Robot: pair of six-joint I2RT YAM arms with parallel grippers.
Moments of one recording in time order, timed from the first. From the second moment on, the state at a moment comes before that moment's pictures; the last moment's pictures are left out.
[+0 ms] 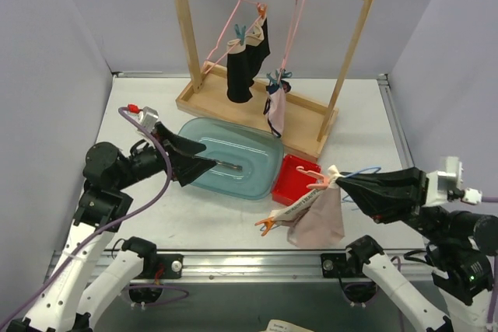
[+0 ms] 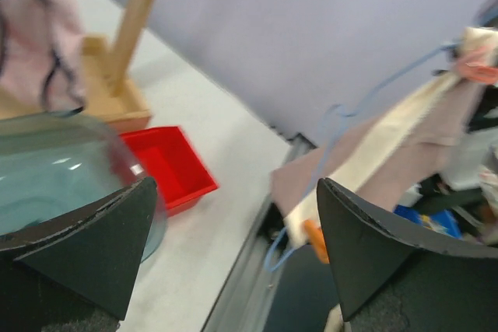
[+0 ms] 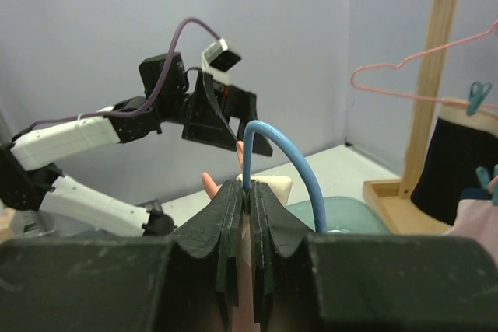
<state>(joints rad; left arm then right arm) -0.35 0.67 0.88 -0.13 0.70 -0.62 0.49 0.36 1.06 -0.23 -0.55 0.34</state>
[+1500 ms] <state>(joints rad) -1.01 1.03 1.12 -0.27 0.26 -0.17 0.49 0.68 0.81 0.33 -0.46 0.75</state>
